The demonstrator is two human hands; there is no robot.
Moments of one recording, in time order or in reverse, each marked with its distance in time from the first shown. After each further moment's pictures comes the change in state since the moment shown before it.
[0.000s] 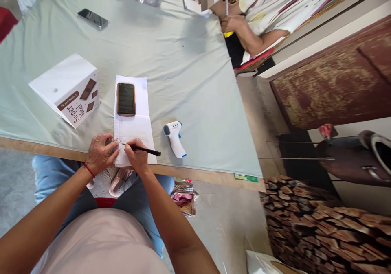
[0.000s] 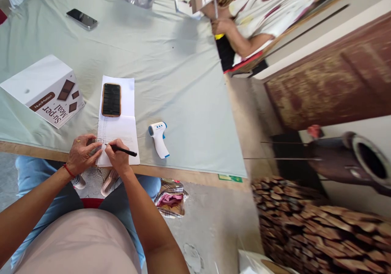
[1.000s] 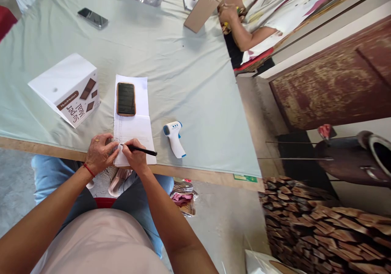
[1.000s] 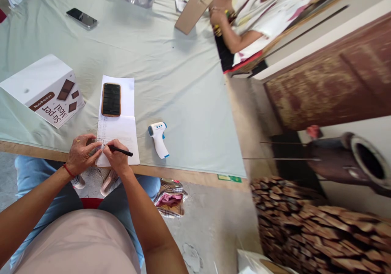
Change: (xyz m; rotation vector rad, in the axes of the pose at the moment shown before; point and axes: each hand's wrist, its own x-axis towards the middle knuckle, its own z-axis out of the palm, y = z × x) left_hand 0.000 0.000 0.001 -0.014 0.022 0.009; right_hand -0.001 0.003 -0.001 -0.064 -0.082 0.004
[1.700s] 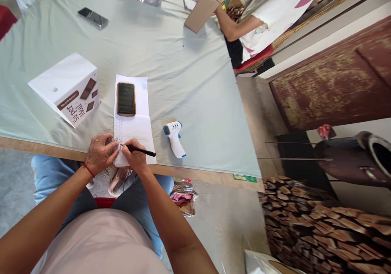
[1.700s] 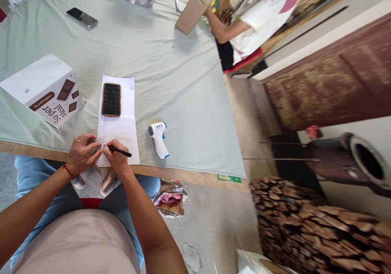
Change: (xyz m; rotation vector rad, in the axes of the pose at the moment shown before) left_hand 0.001 0.002 -0.002 -0.020 -0.008 -0.012; right_hand 0.000 0.000 0.001 -0.032 -0.007 -0.020
